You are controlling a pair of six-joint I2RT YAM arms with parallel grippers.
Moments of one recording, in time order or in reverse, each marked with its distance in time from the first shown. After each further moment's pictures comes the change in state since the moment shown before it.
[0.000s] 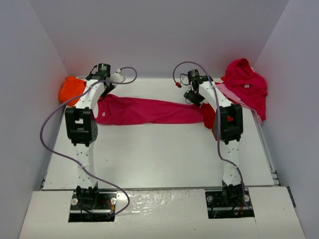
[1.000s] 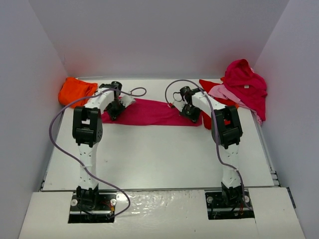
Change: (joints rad) left arm -0.073 0.035 -0.181 -0.230 0.210 -0.136; right arm 0.087 -0.073 -0.300 -0.049 -0.141 -0.013
